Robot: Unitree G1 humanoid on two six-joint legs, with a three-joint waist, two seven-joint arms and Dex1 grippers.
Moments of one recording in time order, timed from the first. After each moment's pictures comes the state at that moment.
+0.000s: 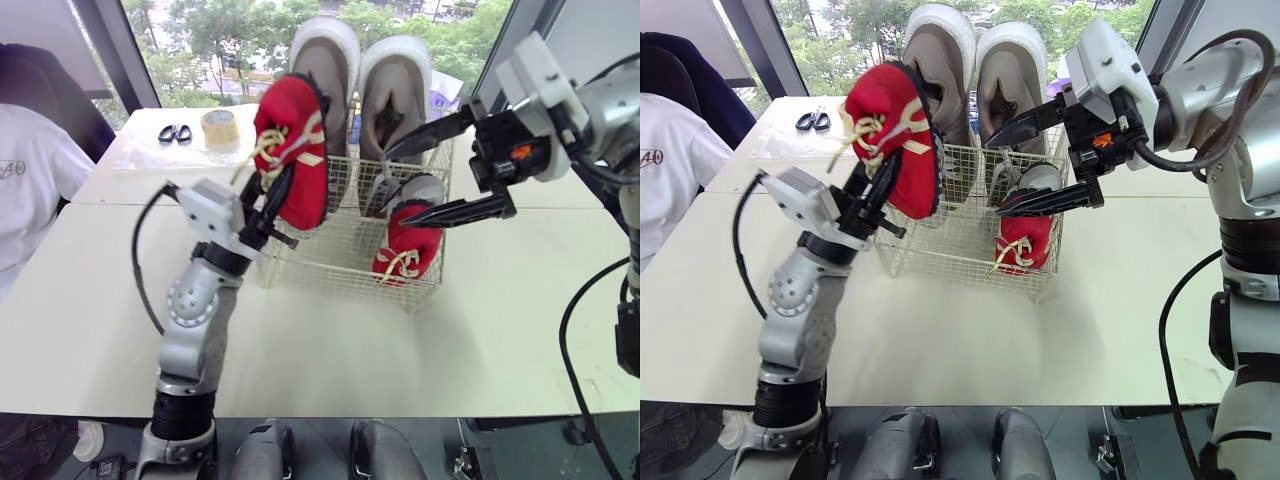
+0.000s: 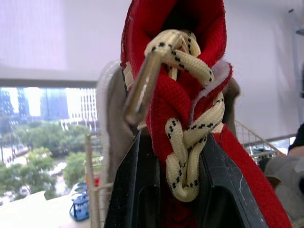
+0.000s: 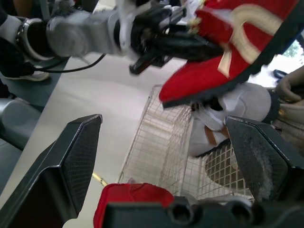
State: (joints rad) left arm -0.34 0.10 -0.02 -0.34 -0.21 -0.07 -0.38; right arm -1.16 -0.94 0.13 -0.04 0.53 0.66 1.51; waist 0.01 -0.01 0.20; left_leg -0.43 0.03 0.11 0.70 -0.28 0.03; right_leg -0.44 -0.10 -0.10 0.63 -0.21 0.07
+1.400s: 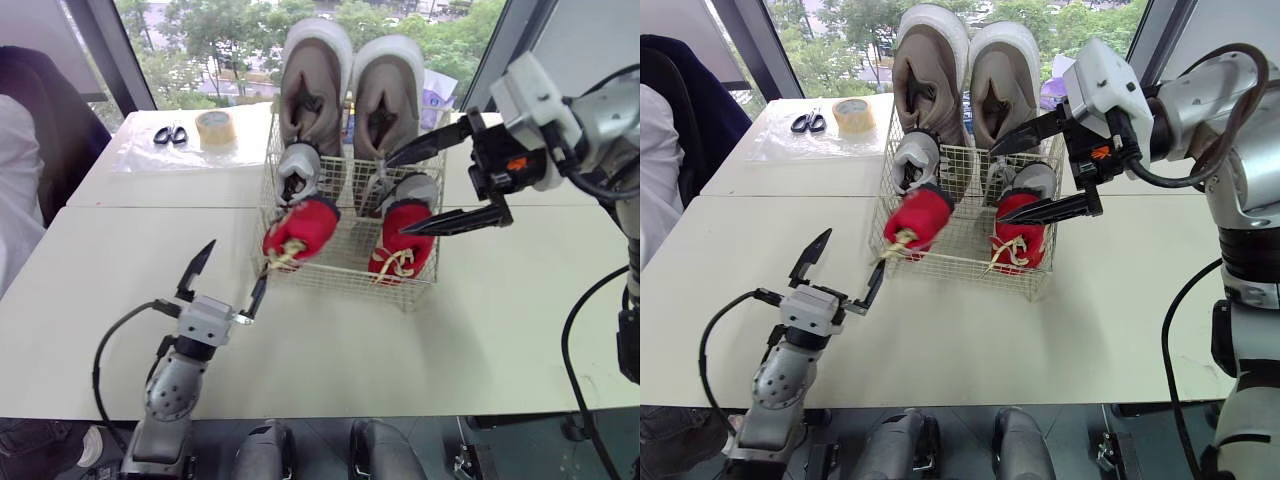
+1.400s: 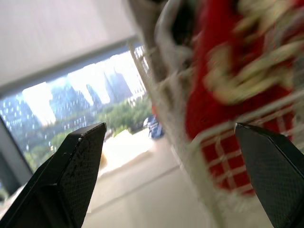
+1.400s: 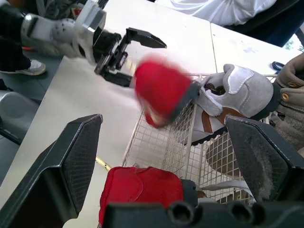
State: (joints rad) left arm 0.12 0.29 0.02 -0.21 0.01 -0.45 -0.23; right arm -1.11 -0.95 0.13 -0.06 0.52 0.62 1.49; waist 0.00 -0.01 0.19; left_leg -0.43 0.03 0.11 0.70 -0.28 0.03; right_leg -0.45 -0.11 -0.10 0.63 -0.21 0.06
